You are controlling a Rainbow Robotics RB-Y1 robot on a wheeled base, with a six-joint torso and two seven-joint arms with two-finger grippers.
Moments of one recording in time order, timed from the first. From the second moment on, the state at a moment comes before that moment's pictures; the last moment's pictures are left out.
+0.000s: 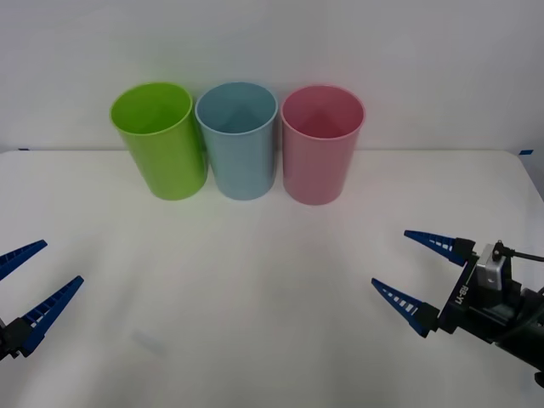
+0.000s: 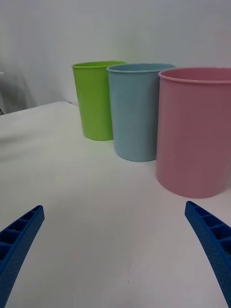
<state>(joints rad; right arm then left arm) 0.23 -0.56 -0.05 -1.70 1.01 -0.93 0.17 0.35 0.40 0.52 -1.66 -0.96 -1.22 0.00</state>
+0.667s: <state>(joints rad) 0.43 -0.54 -0.15 -1.70 0.97 -0.98 0.18 0.35 0.40 0.52 -1.66 -0.96 -1.22 0.00</state>
